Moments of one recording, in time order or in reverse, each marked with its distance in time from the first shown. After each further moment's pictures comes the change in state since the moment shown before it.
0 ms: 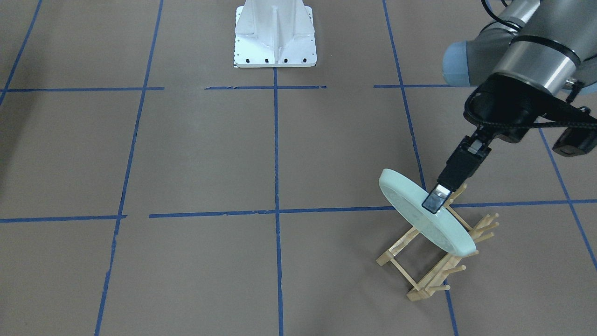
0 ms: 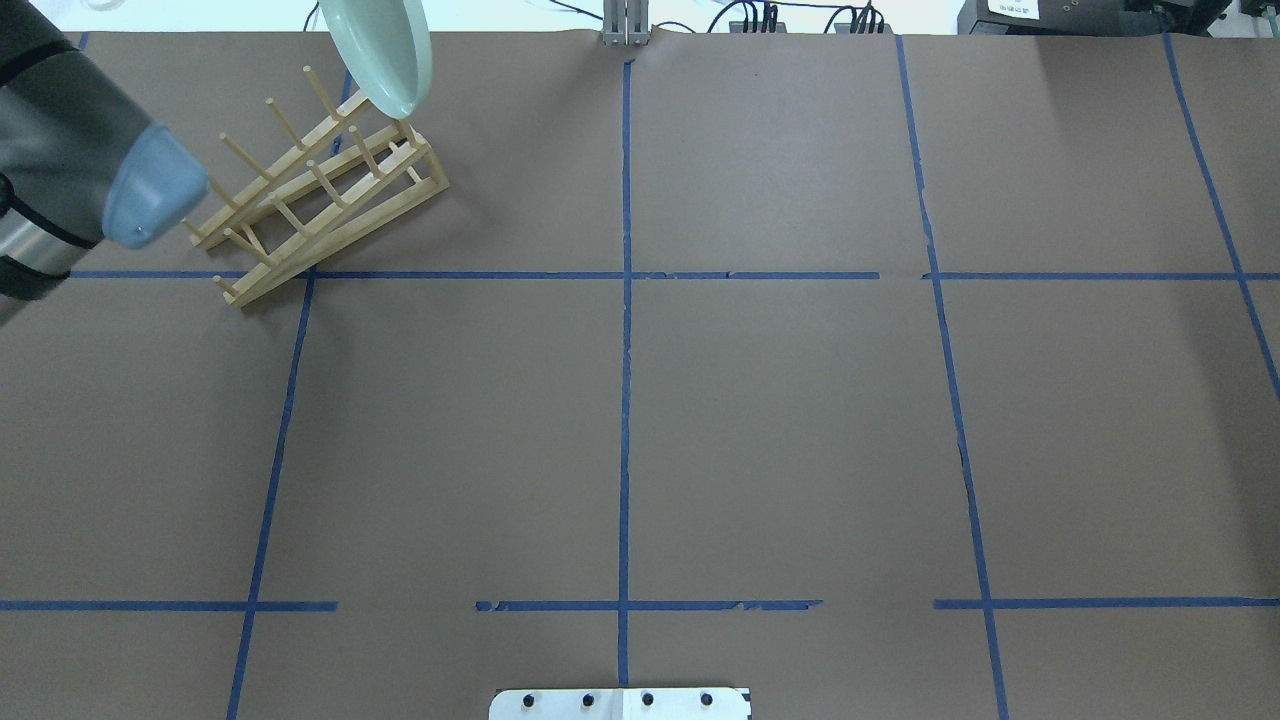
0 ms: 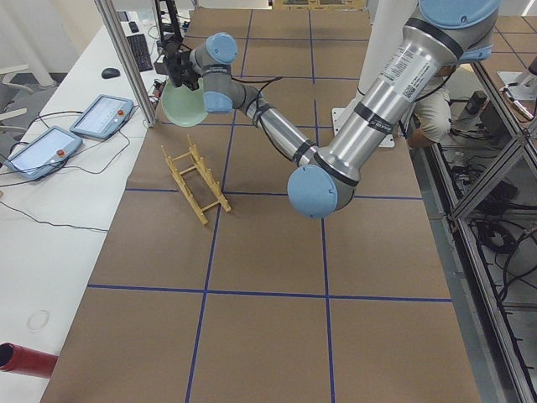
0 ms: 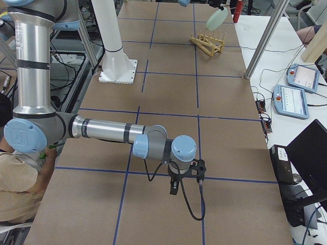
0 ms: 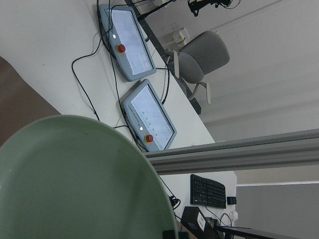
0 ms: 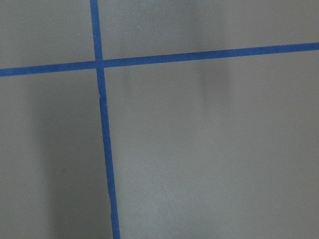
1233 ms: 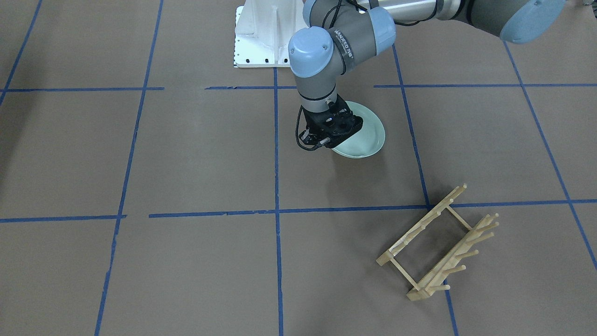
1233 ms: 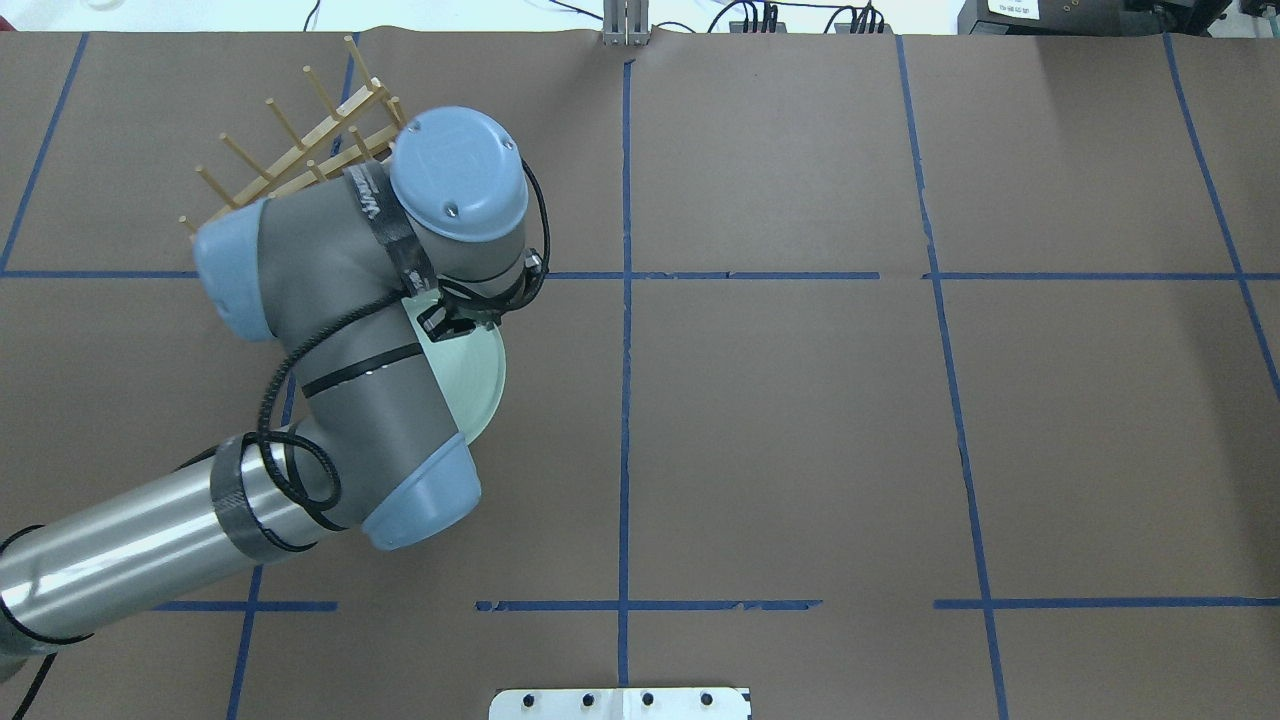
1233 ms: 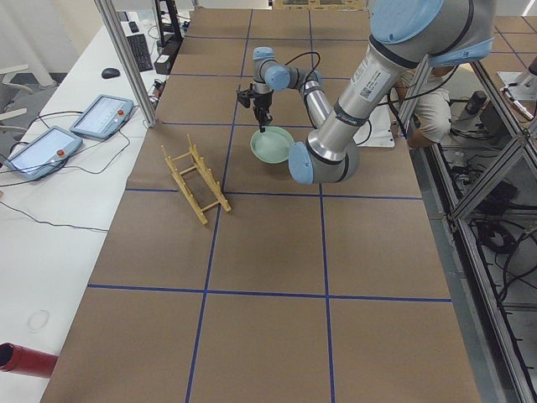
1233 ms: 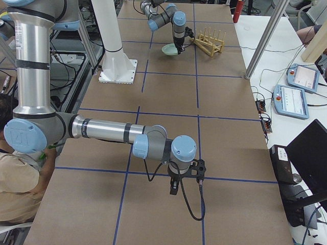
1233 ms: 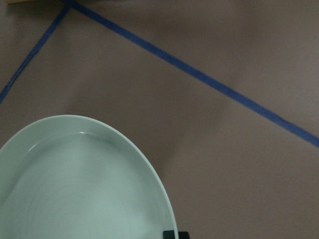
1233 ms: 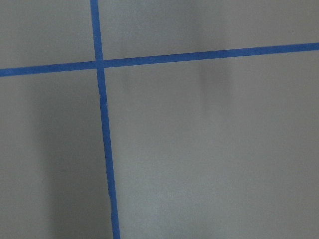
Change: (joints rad) left arm 0.490 -0.198 0.109 1.015 0.079 0.340; right arm 0.000 0.000 0.001 0.000 0.000 0.000
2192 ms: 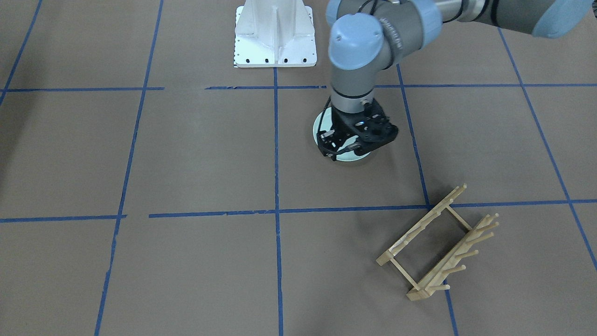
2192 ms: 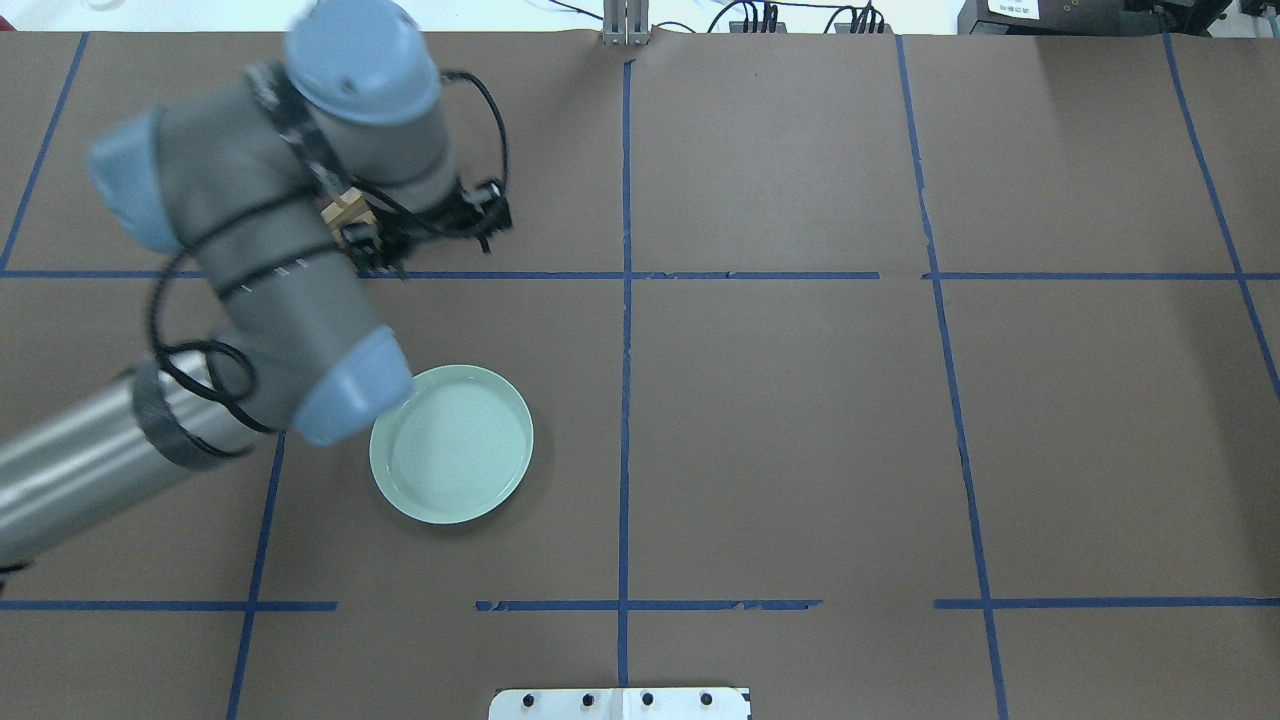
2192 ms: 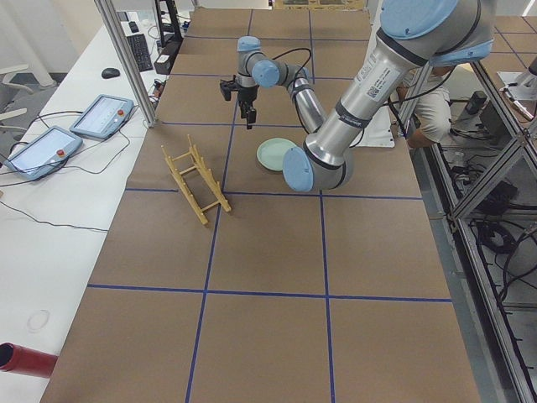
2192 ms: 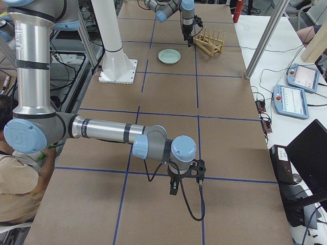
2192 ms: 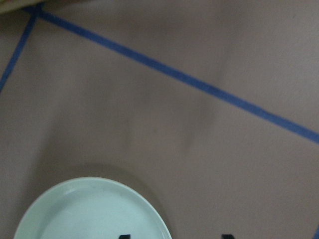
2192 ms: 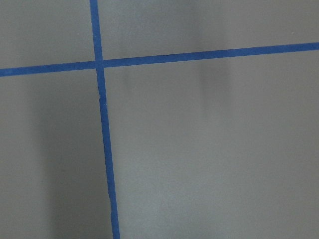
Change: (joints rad) left arm -0.261 0.106 -0.203 -0.031 -0.109 0.314; right arm 0.000 0.000 -0.001 0.000 0.000 0.000
